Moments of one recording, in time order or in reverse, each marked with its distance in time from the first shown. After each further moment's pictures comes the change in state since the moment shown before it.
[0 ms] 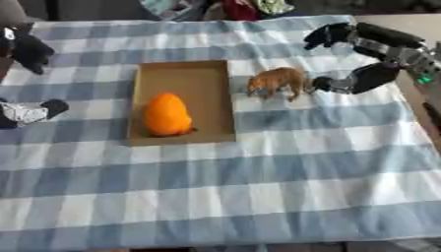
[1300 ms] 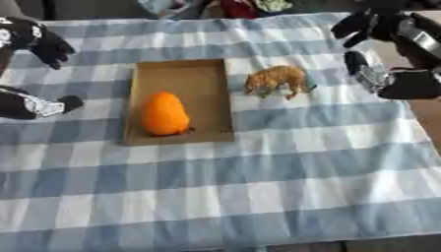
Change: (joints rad) left arm -0.056 0.030 -0.032 0.030 -0.027 -0.005 -0.013; right arm 0.288 -0.160 -0.064 -0.498 -0.353 0.171 -0.110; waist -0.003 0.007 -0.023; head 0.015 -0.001
